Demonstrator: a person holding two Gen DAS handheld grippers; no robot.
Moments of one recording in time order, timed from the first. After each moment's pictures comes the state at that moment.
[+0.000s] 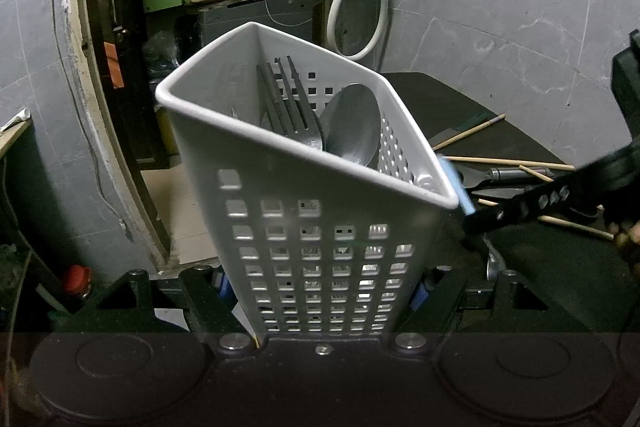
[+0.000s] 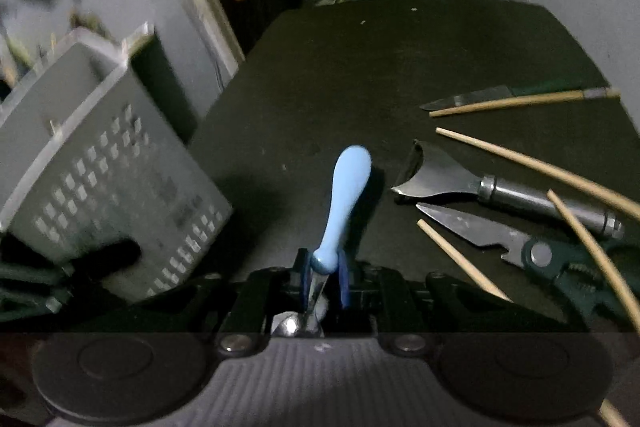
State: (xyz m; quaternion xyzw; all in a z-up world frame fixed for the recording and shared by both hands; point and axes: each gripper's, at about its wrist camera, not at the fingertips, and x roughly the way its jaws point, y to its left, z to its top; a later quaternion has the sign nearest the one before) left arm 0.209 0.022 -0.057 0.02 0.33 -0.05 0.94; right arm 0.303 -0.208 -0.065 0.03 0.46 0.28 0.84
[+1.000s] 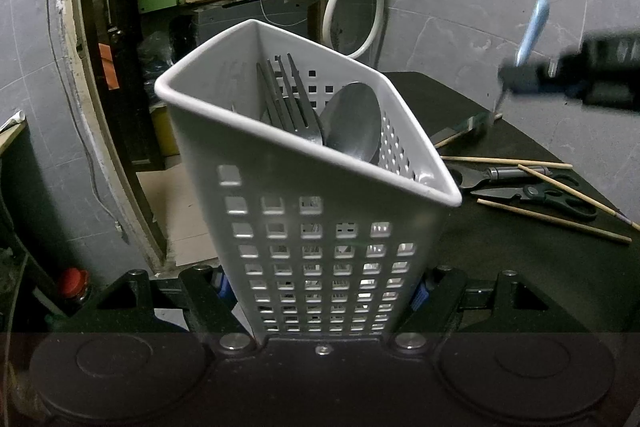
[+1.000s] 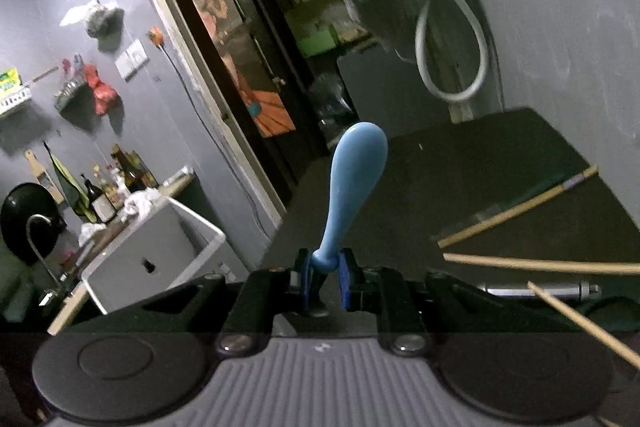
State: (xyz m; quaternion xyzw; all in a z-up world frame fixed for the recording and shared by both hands) left arm 0.211 0.025 -0.059 0.02 0.33 -0.05 0.94; right arm 0.268 -0.242 -0.003 0.14 0.28 0.30 0.90
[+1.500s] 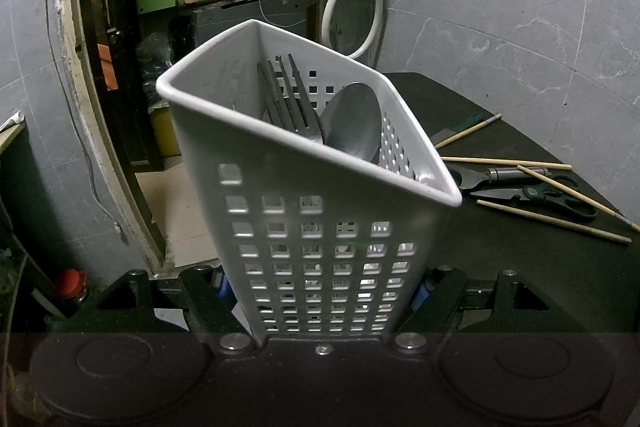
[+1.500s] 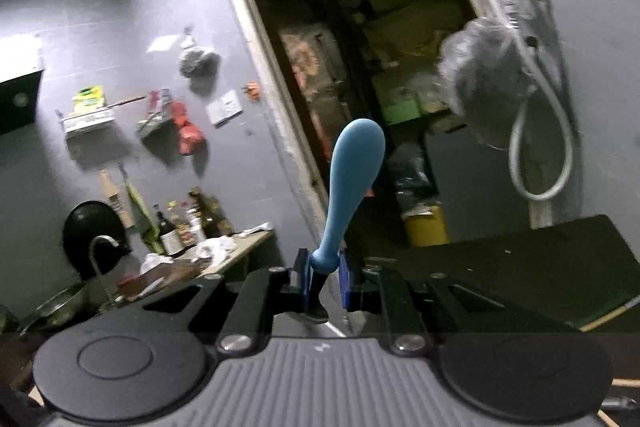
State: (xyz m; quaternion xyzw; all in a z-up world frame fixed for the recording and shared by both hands) left arm 0.210 0.026 -0.059 0.02 0.33 -0.05 0.94; right arm 0.252 -0.208 0.083 0.12 0.17 0.40 0.89
